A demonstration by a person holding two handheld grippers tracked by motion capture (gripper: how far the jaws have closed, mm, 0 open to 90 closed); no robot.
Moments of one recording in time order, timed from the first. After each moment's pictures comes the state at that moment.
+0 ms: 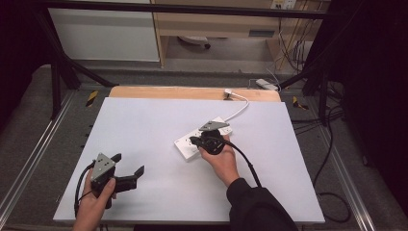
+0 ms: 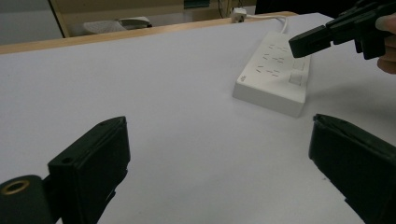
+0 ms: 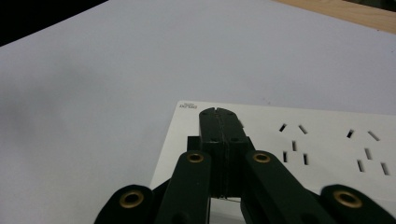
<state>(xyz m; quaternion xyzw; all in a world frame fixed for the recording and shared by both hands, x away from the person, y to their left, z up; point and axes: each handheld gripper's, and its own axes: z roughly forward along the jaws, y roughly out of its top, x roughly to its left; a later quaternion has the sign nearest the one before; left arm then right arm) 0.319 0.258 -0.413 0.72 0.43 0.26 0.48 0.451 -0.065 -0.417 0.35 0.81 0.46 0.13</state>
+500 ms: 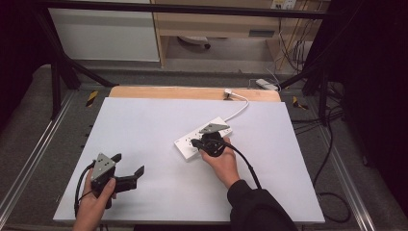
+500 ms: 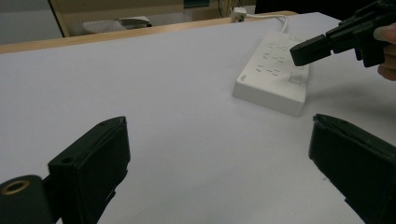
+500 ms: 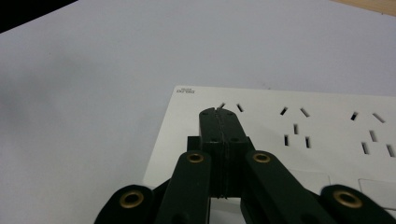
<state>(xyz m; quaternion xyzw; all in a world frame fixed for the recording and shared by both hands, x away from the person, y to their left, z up) 0.320 0.258 -0.413 0.72 0.43 0.26 0.48 0.449 -0.068 -0.426 0.35 0.81 0.45 0.12</state>
